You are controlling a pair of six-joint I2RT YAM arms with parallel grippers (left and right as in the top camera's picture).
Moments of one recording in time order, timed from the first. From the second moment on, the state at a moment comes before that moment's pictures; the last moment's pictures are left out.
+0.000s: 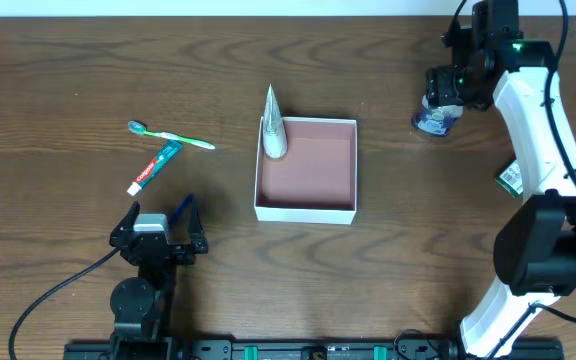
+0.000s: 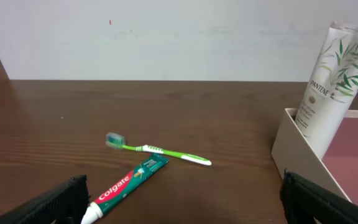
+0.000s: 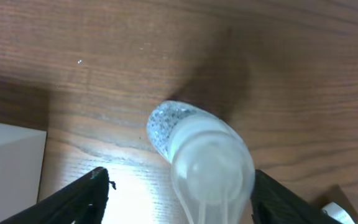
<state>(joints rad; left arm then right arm) -0.06 0.01 0.02 -0.12 -0.05 -0.03 0.00 1.95 1.77 -0.97 -0.04 -0.08</state>
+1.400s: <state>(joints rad) -0.06 0.01 0.02 -0.12 -0.05 -0.03 0.00 1.99 1.77 -0.94 -0.05 -0.10</state>
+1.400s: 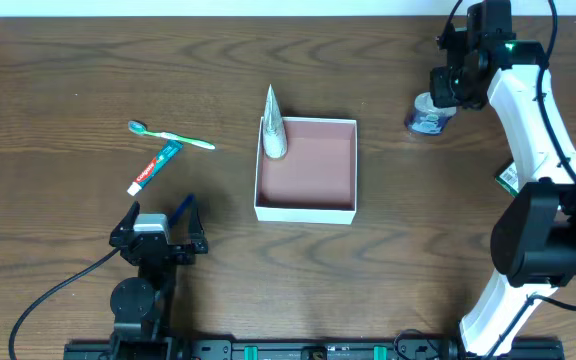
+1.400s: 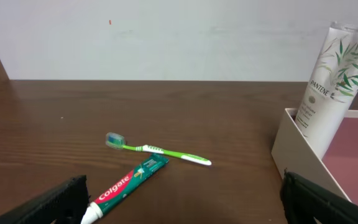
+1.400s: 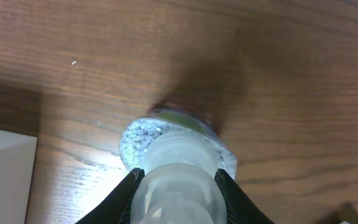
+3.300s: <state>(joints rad) -0.06 0.01 0.02 -0.12 -0.05 -0.03 0.52 1.85 1.76 -0.83 -0.02 0.31</state>
